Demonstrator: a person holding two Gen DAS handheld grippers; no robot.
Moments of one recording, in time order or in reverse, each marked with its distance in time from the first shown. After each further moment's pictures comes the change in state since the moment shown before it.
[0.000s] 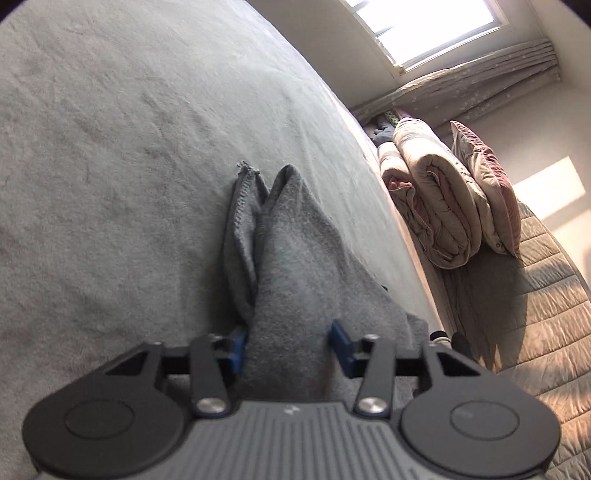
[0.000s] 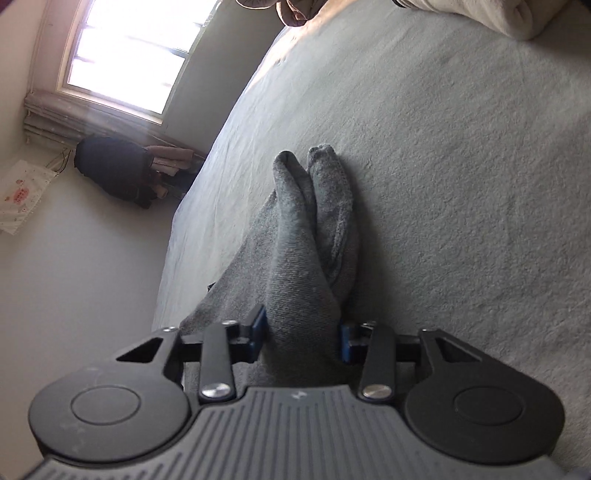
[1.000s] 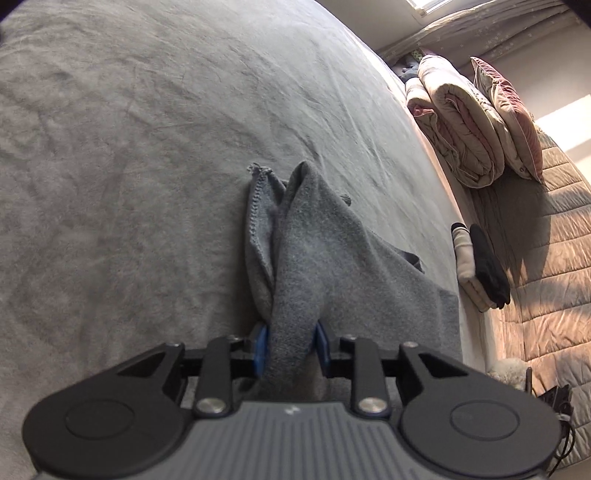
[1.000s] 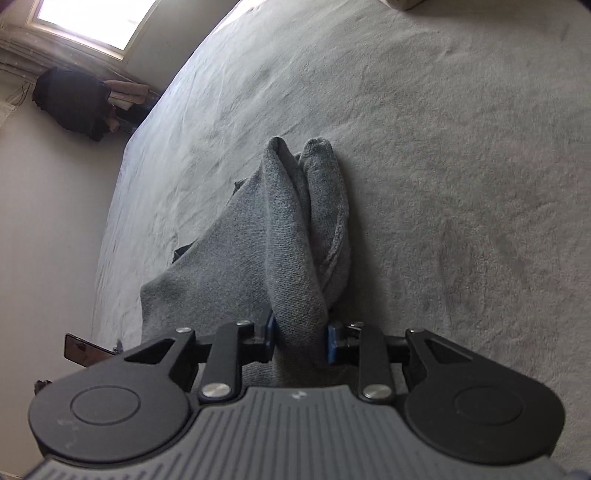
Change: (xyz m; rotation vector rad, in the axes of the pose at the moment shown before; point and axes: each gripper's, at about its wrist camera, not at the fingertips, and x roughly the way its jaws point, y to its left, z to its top) left arm -0.137 0.004 -0.084 0.098 0.178 0.161; right arm -0.109 0.045 -0.089 -0.130 0.163 -0.239
